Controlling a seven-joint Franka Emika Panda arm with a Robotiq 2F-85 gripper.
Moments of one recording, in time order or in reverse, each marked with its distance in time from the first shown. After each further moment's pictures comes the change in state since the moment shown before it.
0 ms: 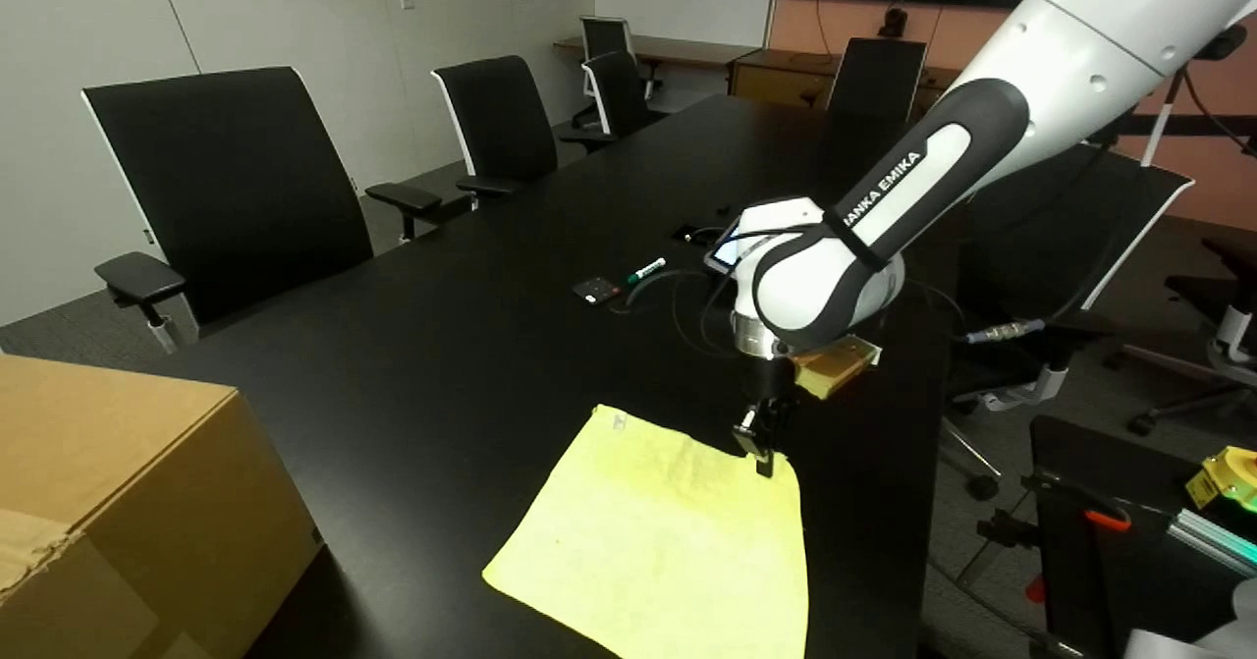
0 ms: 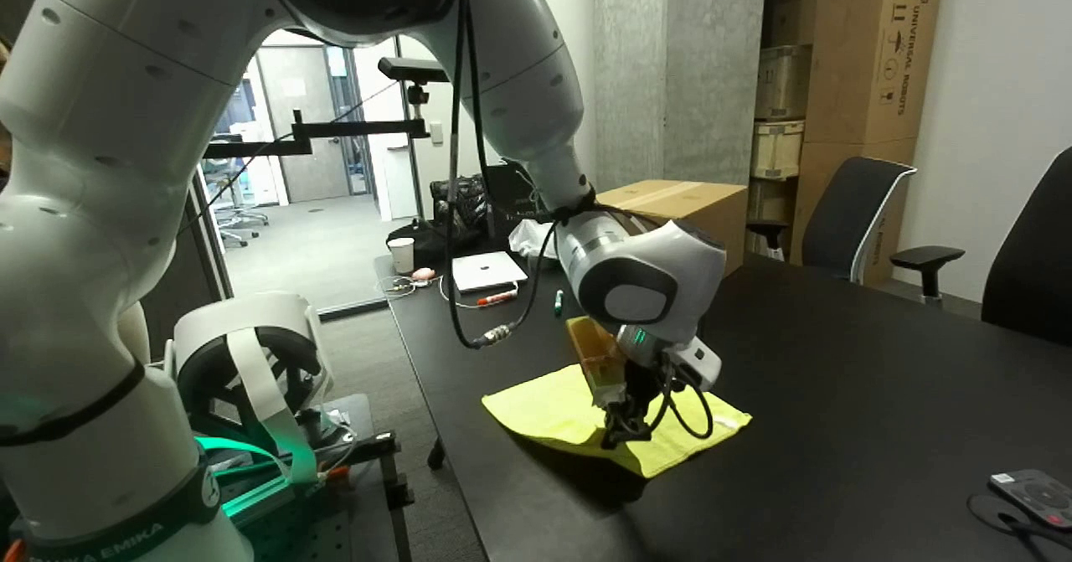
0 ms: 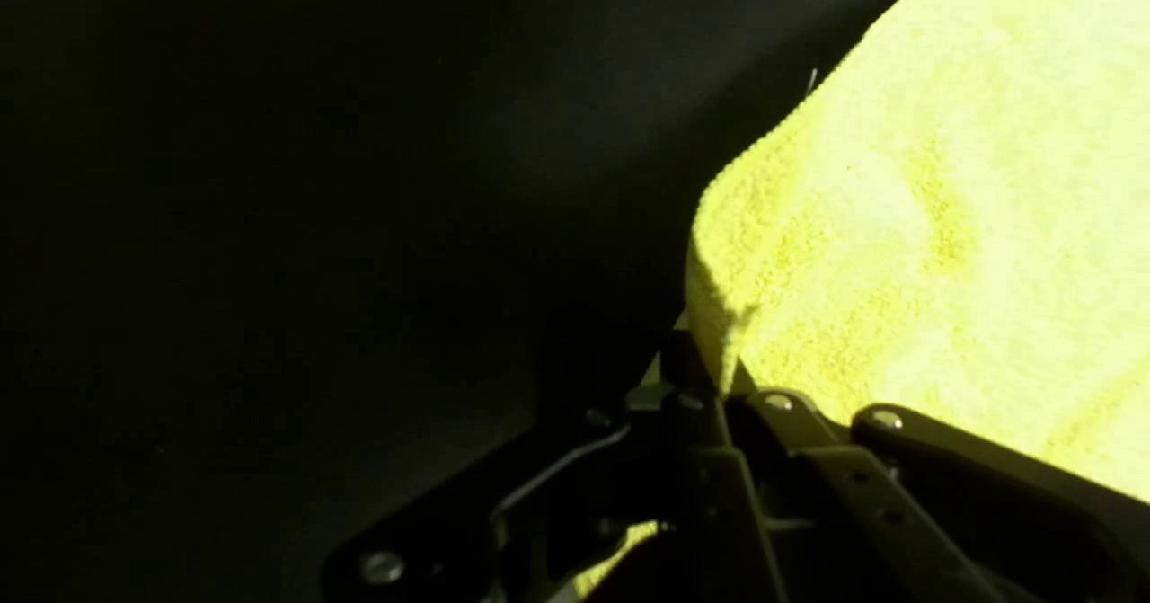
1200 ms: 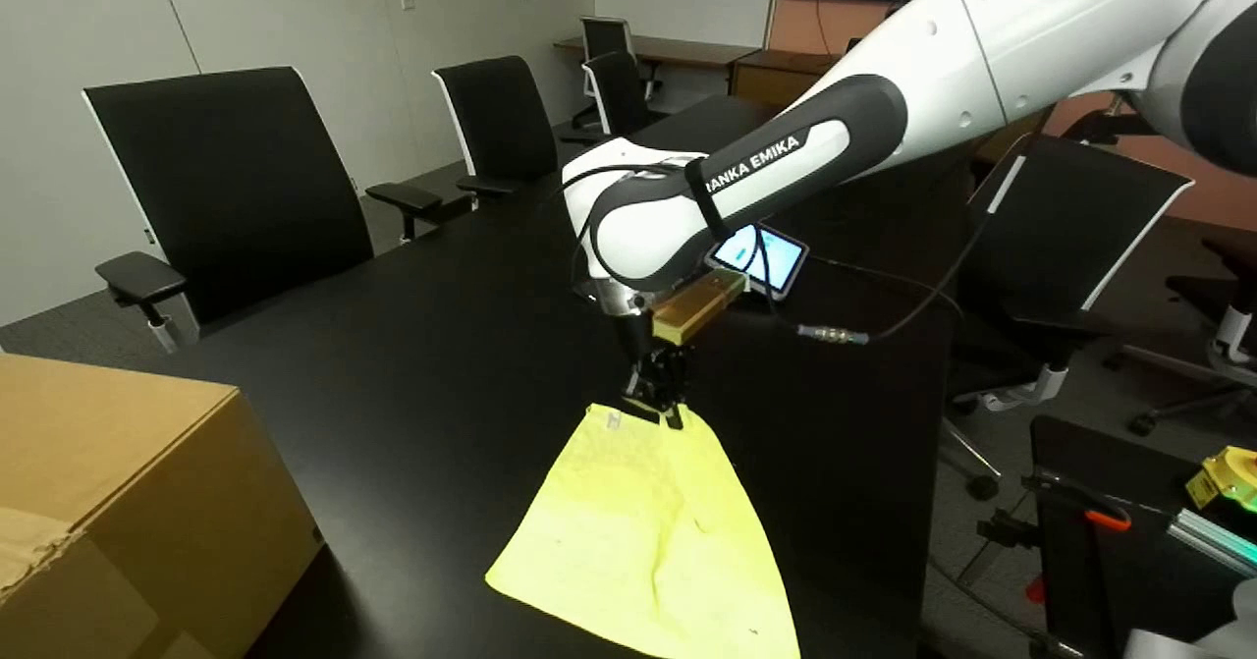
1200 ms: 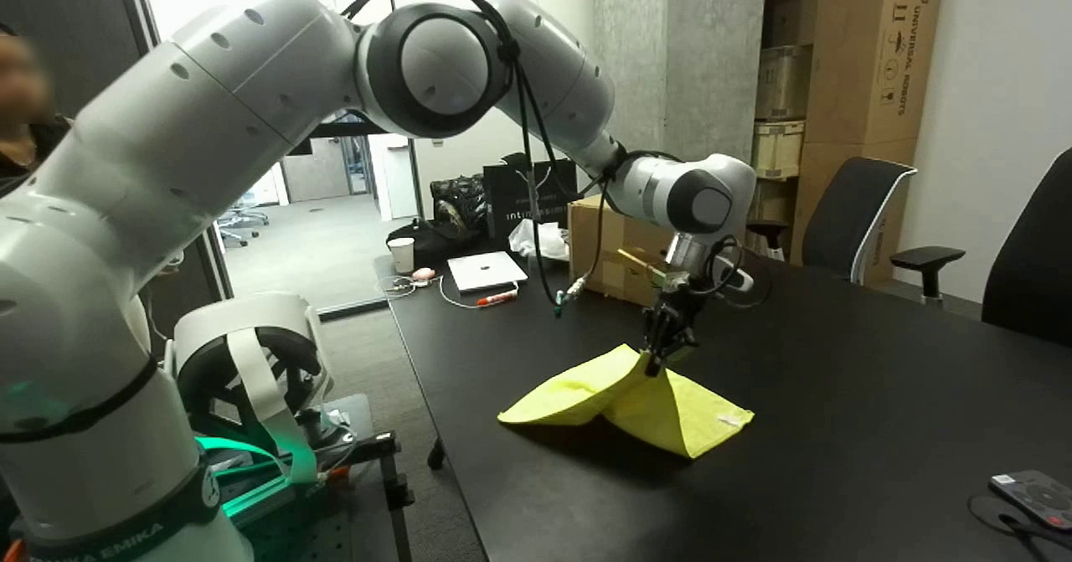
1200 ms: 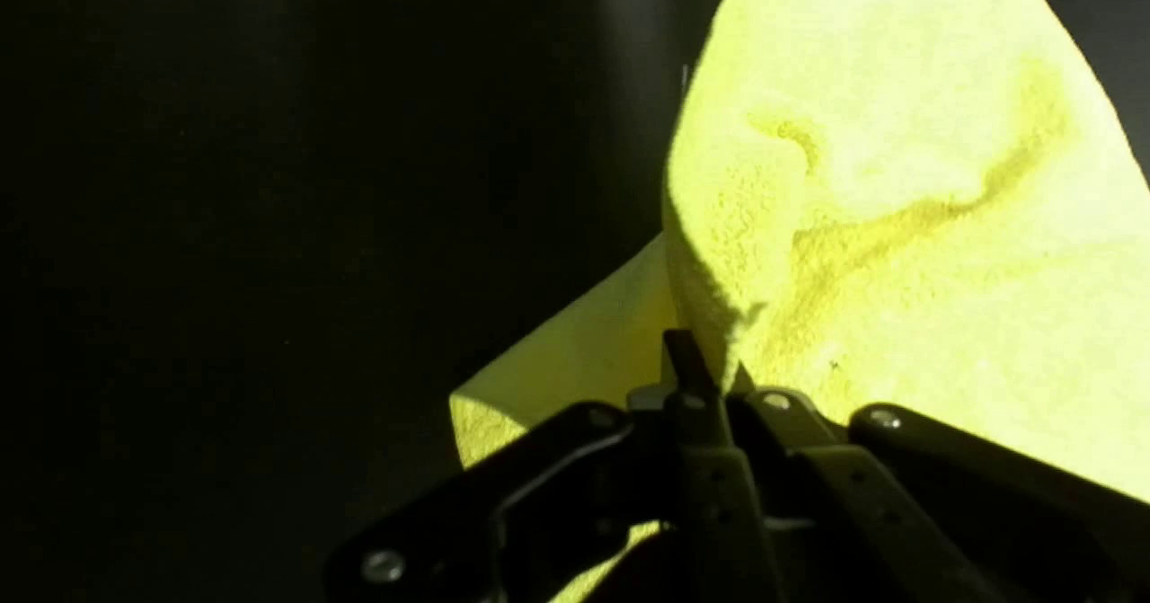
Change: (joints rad) arm 0.192 0.288 -0.076 0.764 -0.210 -0.613 0.235
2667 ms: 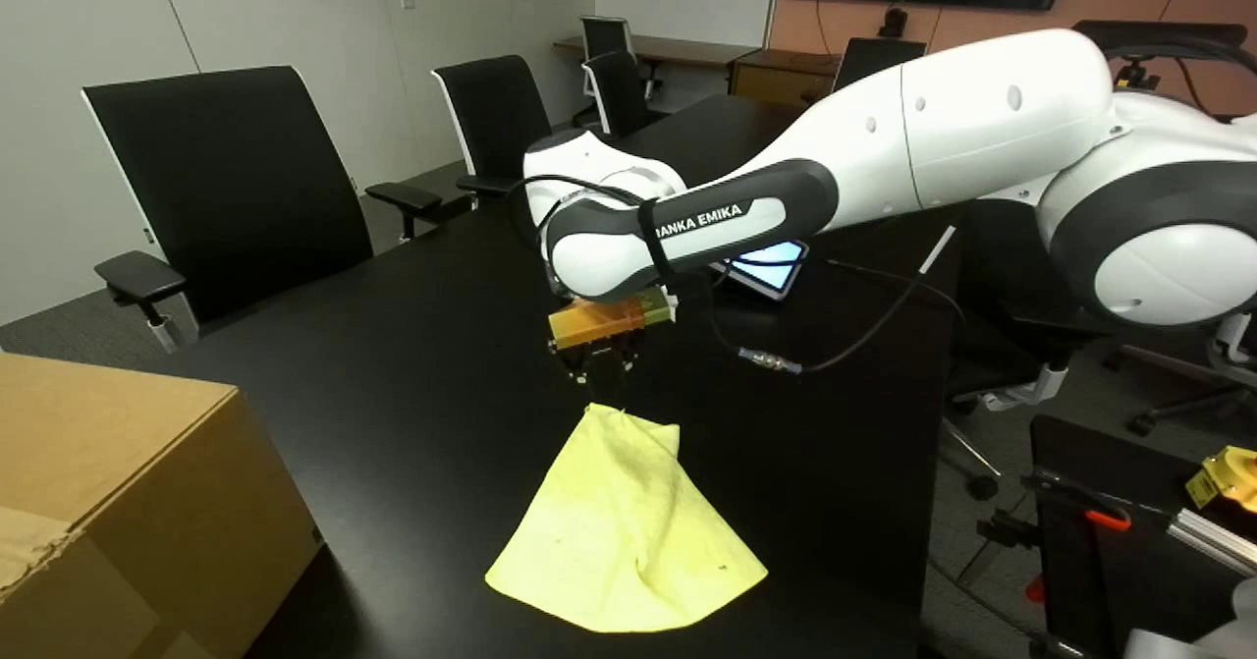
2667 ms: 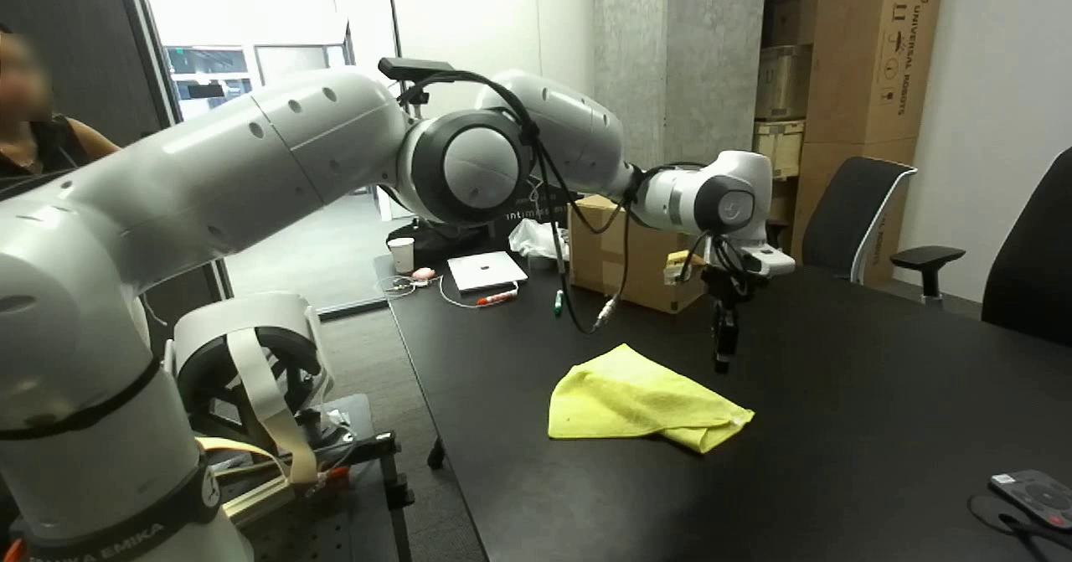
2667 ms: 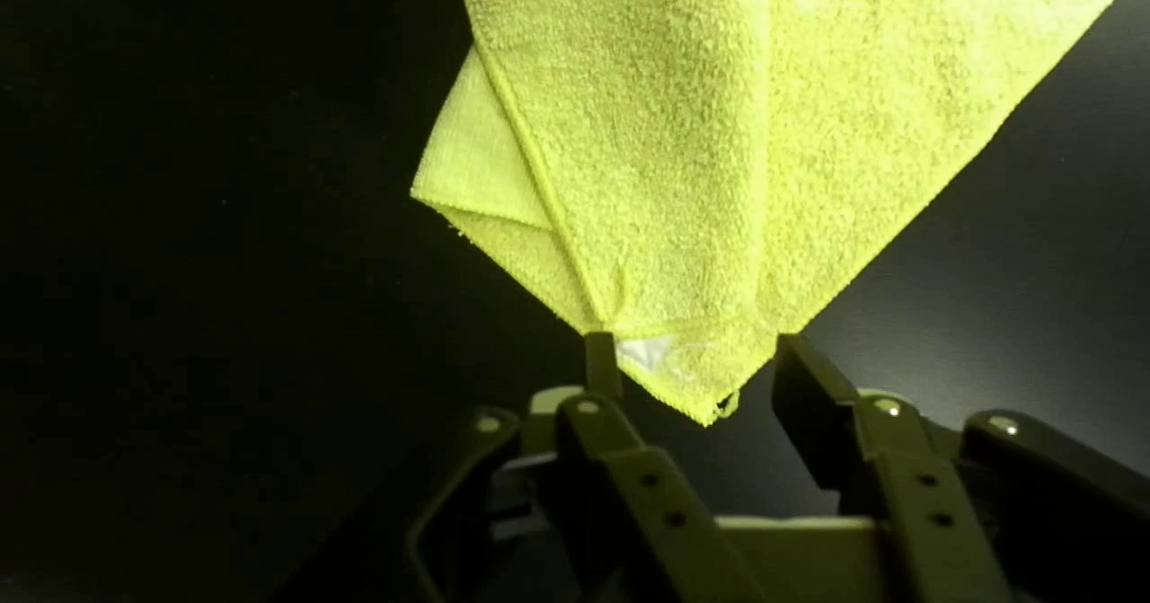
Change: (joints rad) arm 0.059 0.285 -0.126 0.475 -0.015 0.059 0.620
